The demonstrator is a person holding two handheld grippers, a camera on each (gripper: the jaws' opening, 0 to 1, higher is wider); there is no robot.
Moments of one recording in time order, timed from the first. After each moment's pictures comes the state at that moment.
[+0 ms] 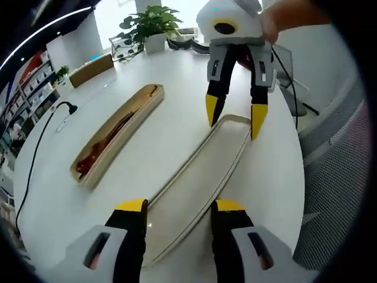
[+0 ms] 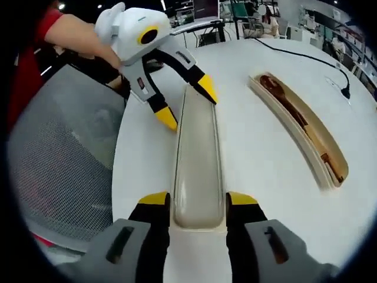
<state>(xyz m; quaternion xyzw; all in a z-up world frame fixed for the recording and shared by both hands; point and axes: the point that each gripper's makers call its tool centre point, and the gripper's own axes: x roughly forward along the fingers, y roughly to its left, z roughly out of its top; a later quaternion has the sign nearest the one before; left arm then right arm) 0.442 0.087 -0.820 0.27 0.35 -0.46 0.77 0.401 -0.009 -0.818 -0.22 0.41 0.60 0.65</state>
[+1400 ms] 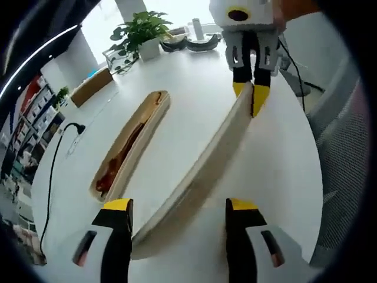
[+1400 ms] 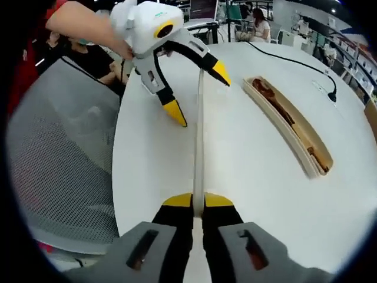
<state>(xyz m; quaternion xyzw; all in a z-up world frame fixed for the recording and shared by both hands) 0.454 0.090 -0.800 0.37 0.27 -0.46 0.76 0.393 -0.016 -0.802 -0.21 0.41 0.58 0.67</state>
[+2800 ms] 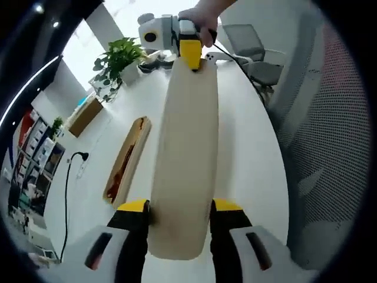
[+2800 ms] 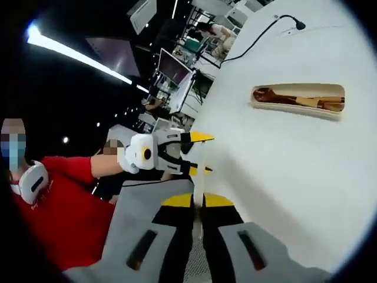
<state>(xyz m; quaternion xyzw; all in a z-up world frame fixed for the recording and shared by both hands) 0.409 0.107 -0.759 0.39 0.23 -0.49 0.74 0.391 -0.011 -0.694 0.26 0.48 0.54 0.64</state>
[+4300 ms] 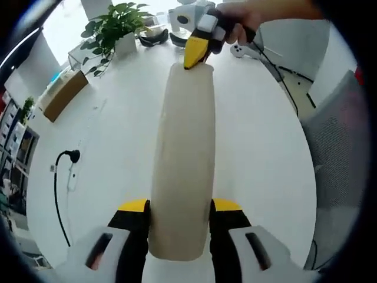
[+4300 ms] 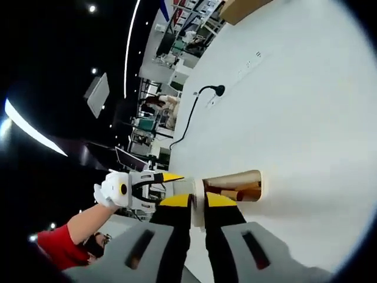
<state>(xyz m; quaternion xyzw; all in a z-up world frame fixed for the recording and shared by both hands) 0.566 0.071 -0.760 0.40 0.34 -0.55 0.65 0.552 -0.066 -0.715 0.41 0.44 0.32 0.73</state>
